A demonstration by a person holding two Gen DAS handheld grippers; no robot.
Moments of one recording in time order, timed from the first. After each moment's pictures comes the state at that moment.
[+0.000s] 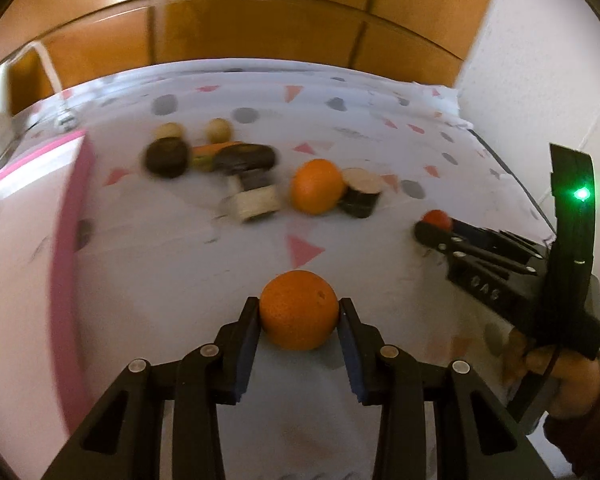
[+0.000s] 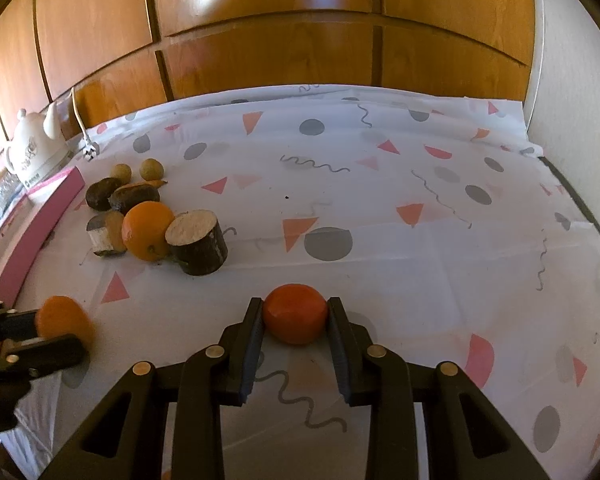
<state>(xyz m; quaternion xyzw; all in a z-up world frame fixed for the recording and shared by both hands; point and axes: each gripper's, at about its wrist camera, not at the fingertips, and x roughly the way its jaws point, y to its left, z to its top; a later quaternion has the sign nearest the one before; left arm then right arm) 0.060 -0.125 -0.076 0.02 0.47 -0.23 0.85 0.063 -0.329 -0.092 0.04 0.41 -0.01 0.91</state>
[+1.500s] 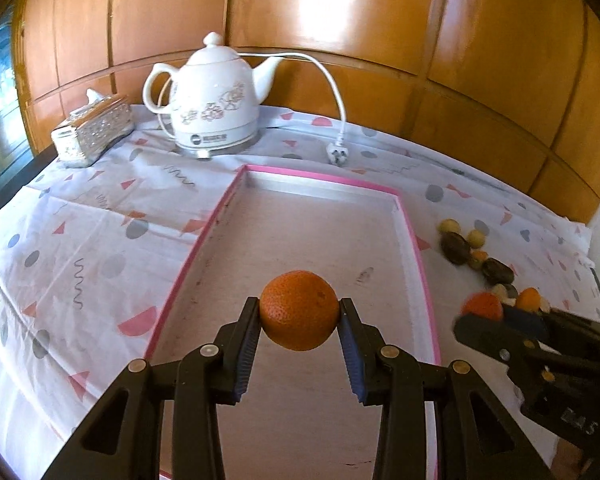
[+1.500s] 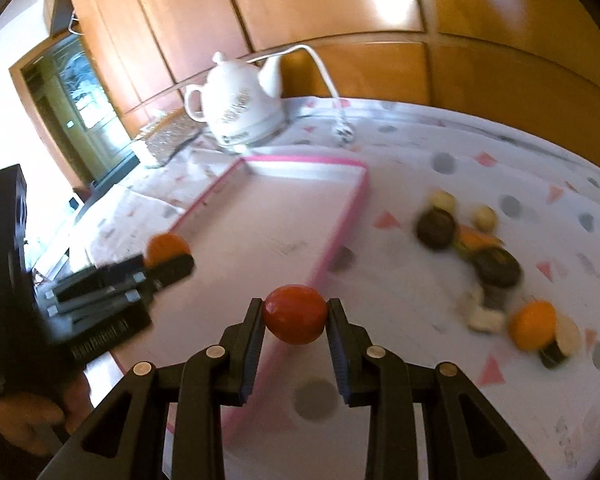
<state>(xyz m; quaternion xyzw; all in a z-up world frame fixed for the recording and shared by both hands) 0.050 0.069 -0.029 -0.07 0.39 0.05 0.92 0.086 -0.108 -0.029 0.01 0.42 0.29 0.86</state>
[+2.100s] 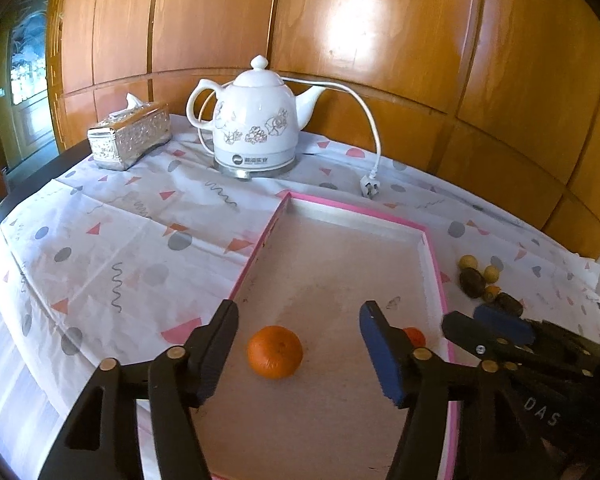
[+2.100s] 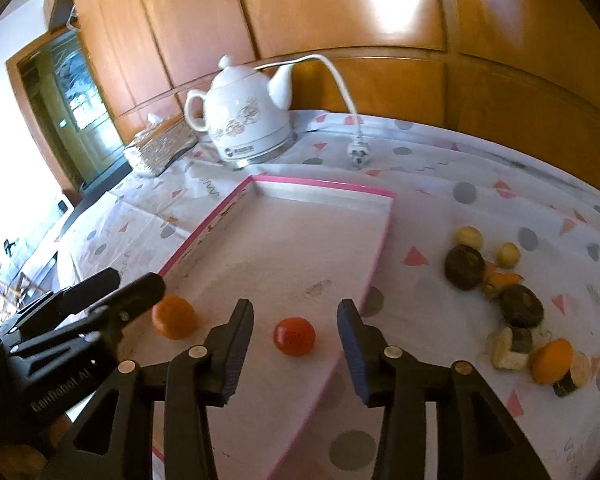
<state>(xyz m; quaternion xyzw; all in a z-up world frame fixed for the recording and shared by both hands) 0.035 0.091 -0.010 -0.10 0.35 0.08 0.93 0.096 -0.078 -0.024 0.00 0.41 0.26 0.88</state>
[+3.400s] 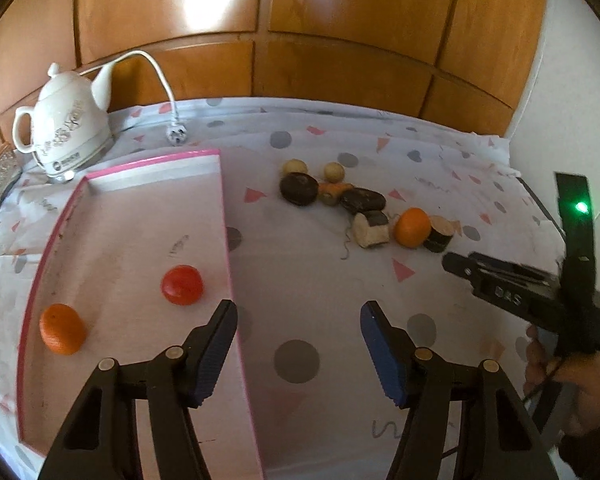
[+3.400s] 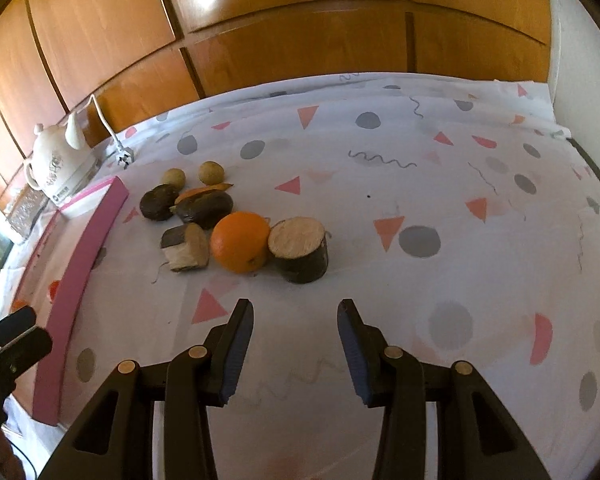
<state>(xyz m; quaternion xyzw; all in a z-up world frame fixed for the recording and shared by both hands) 0.043 -0.052 -0.037 0.00 0.43 -0.14 0.89 0.075 -0.282 -0.077 0.09 0.44 0.03 0.89</state>
